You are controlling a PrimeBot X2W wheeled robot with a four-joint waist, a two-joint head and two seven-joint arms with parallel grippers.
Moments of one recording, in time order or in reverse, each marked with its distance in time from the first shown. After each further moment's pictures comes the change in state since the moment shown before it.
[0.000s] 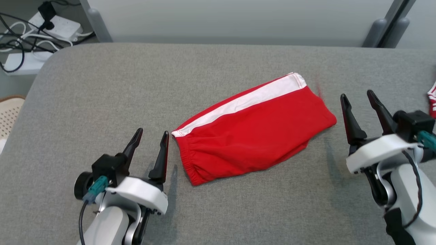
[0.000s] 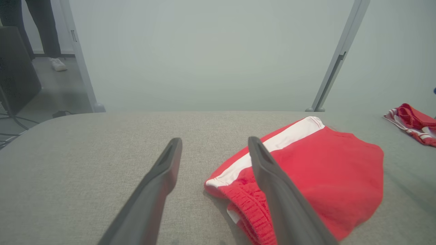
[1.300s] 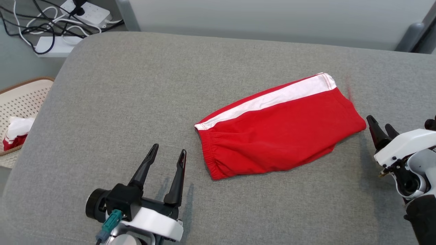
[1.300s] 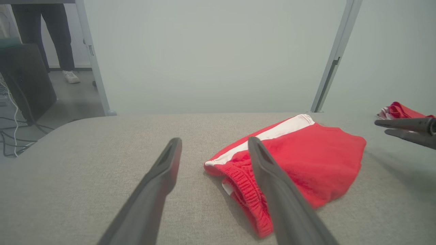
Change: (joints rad) left arm 0.205 -0.043 0.044 -0.235 0.159 -0.011 -0.003; right arm -0.049 -0.034 -0.089 0.232 0.473 -0.001 0.295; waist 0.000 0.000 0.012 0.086
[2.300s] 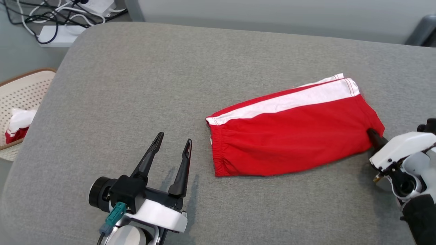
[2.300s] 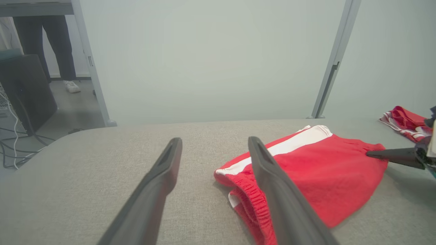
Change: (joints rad) left arm -0.049 -0.042 0.022 -0.009 0.060 -0.027 0.000; right arm -0.085 -0.014 0.100 0.176 0.125 0.000 0.043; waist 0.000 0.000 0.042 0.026
